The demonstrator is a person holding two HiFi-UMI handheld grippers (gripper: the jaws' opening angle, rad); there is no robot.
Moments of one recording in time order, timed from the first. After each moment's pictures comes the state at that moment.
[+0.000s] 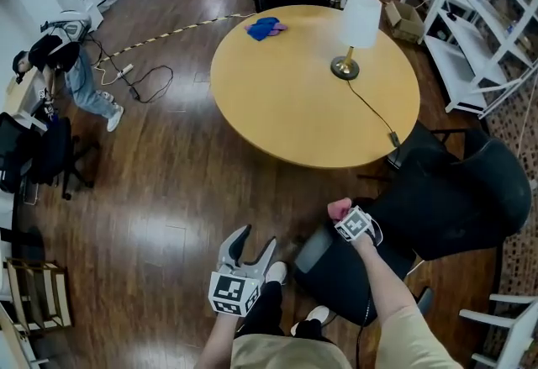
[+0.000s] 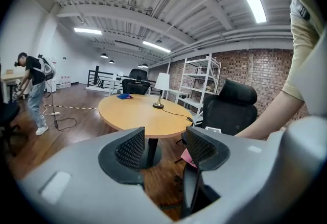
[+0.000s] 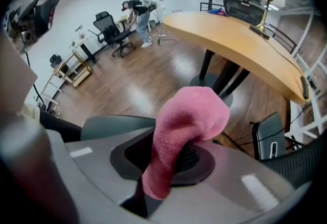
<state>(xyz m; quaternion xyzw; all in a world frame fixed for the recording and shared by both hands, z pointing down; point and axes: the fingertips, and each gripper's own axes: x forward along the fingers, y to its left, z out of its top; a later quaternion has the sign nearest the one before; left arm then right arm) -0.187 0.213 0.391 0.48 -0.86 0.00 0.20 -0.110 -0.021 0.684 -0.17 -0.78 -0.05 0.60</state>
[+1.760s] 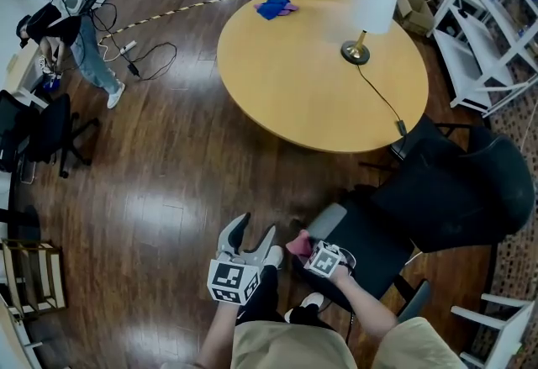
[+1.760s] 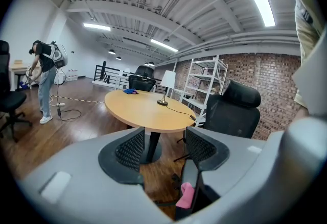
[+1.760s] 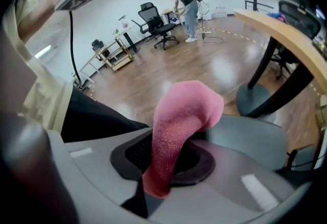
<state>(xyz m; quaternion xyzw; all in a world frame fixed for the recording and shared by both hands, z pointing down) -0.184 0.229 0.410 0.45 -0.86 -0.03 0.22 -0.021 0.177 0.685 -0.38 -0.72 -0.08 0.57</state>
